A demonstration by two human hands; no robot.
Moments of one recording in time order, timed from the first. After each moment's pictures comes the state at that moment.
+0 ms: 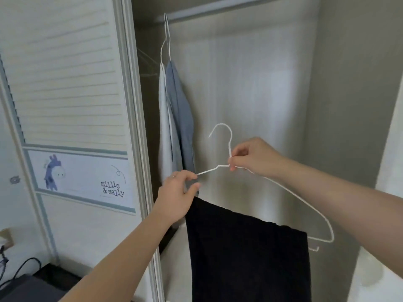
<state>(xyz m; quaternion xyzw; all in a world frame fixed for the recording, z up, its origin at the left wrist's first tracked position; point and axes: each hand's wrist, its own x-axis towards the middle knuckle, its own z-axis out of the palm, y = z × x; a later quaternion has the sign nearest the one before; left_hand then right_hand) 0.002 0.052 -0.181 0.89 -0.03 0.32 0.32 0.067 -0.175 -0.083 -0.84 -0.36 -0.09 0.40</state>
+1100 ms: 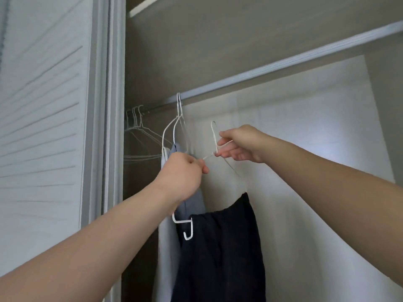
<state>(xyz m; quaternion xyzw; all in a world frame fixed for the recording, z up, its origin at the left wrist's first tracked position) 0.197 0.101 0.087 0.83 0.01 0.39 0.40 0.337 -0.027 0.161 -0.74 -0.32 -0.05 0.59</state>
